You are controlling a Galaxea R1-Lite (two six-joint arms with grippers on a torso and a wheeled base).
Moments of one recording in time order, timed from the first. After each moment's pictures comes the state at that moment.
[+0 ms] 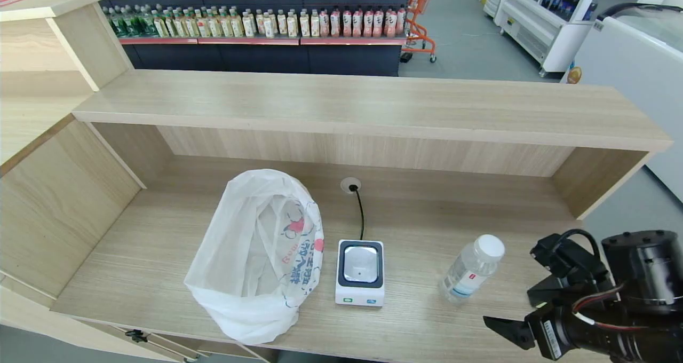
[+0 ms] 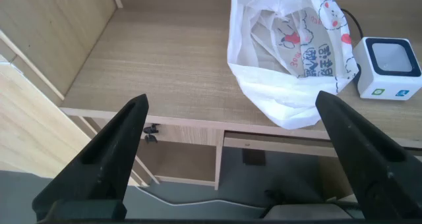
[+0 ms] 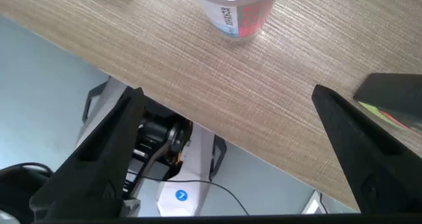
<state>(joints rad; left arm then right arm) 0.00 0.00 0.00 0.00 -0.02 0.00 0.36 1.46 -0.35 -0.41 0.05 -0.08</state>
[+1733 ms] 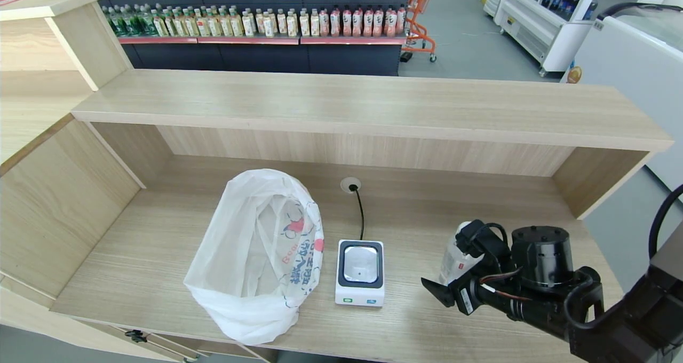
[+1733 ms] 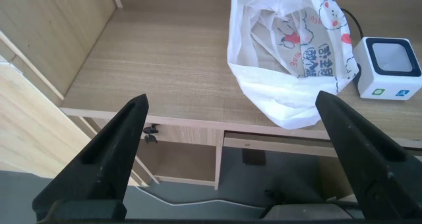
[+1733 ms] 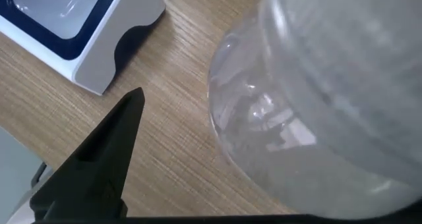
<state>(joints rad) 0.00 0.00 0.00 0.00 -0.02 0.00 0.45 1.94 -0.39 -1.11 0.02 -0.21</state>
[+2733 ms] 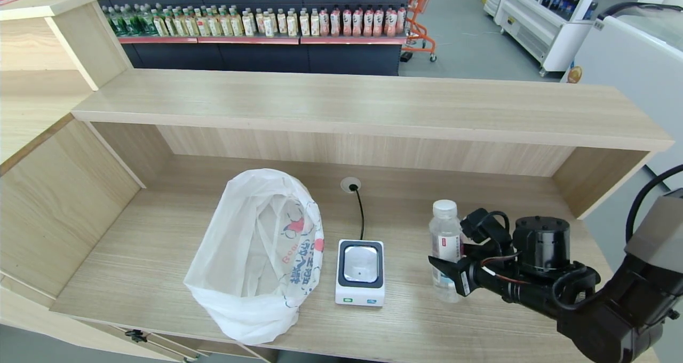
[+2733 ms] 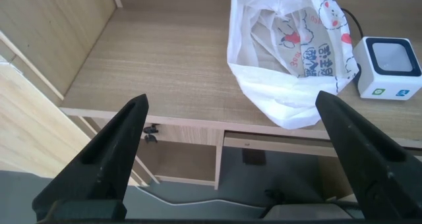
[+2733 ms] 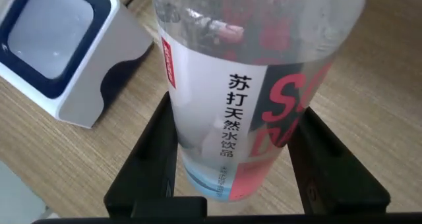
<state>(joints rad) 0.00 0.00 0.00 0.00 -0.02 0.00 0.35 2.01 -0.45 -1.20 0.15 -0.18</state>
